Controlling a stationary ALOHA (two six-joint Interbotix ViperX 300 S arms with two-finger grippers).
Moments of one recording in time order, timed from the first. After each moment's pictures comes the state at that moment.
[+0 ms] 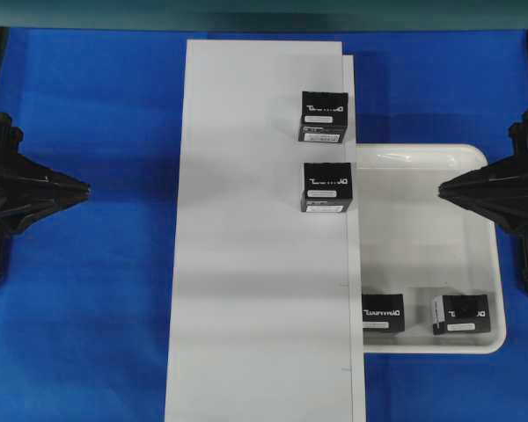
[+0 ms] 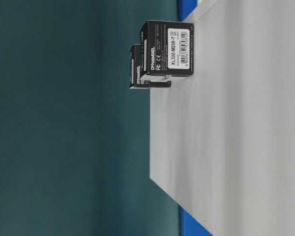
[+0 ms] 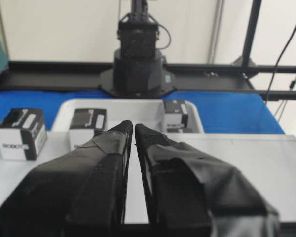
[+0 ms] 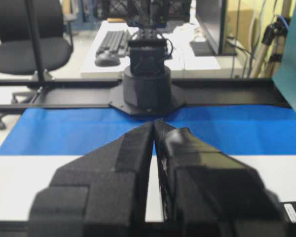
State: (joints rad) left arm 0.00 -0.97 1.17 0.00 -0.29 0.00; right arm 0.00 -0.97 1.17 0.00 -0.29 0.00
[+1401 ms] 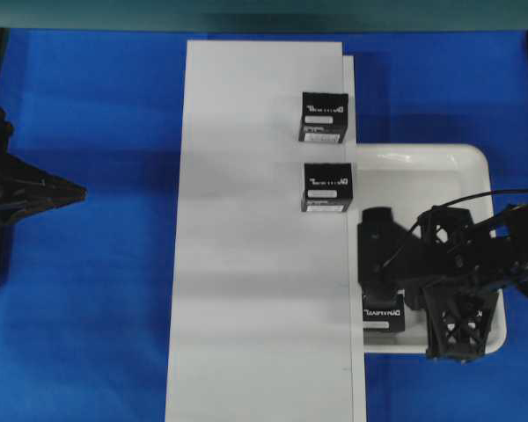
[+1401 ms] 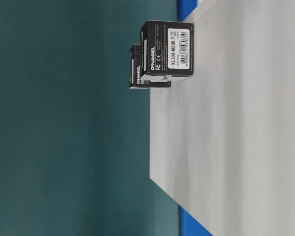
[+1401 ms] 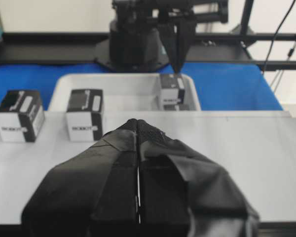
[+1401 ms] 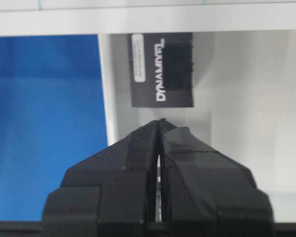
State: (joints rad) left arm -0.01 -1.00 1.06 0.02 -0.03 -0.01; right arm 0.21 -0.28 0.60 0.10 1.00 0.19
